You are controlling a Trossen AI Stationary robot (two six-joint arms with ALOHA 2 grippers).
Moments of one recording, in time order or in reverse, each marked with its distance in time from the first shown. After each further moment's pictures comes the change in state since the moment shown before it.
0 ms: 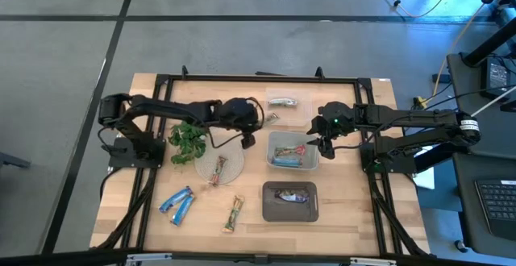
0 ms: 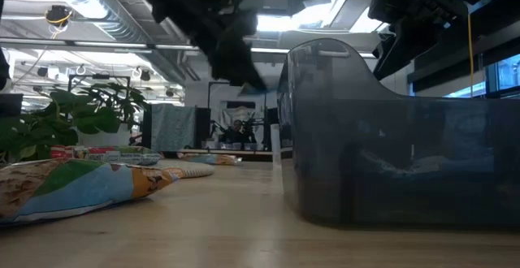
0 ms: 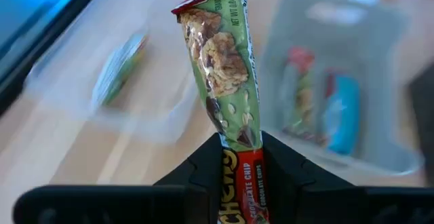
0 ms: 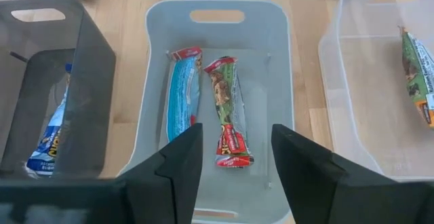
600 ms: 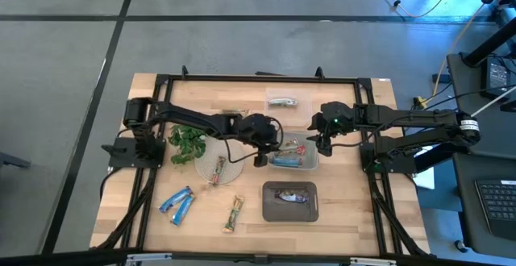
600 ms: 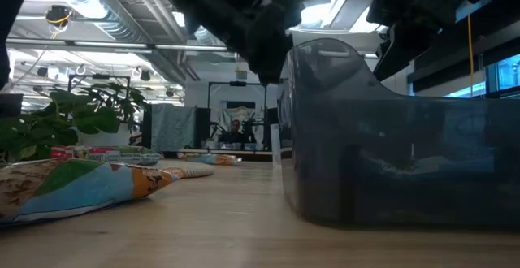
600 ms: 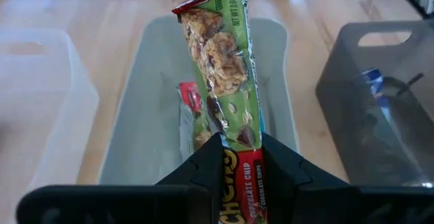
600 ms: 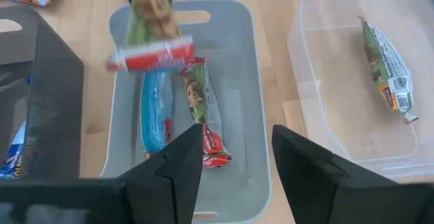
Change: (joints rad) left arm -0.107 0.247 0.162 0.127 0.159 0.114; right arm 0.000 0.000 0.000 -0.001 0.102 0.056
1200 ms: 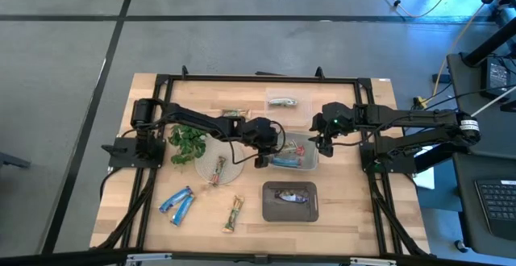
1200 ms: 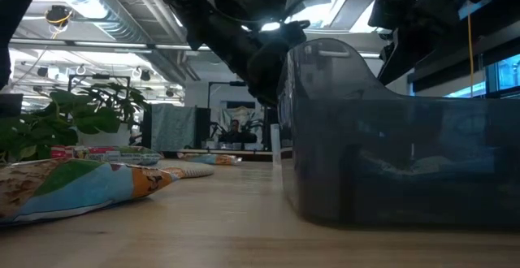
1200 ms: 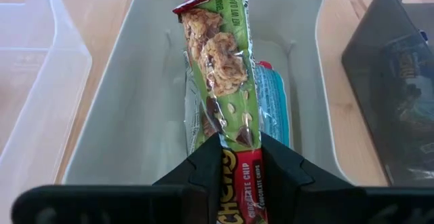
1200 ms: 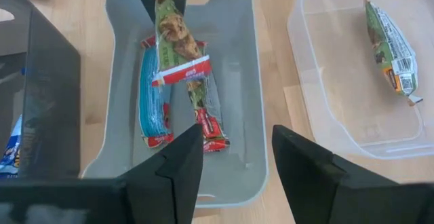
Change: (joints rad) left arm 0.001 0.070 -0.001 -0.004 -0.024 -0.008; right arm 0.000 0.000 0.000 -0.040 0.002 0.023
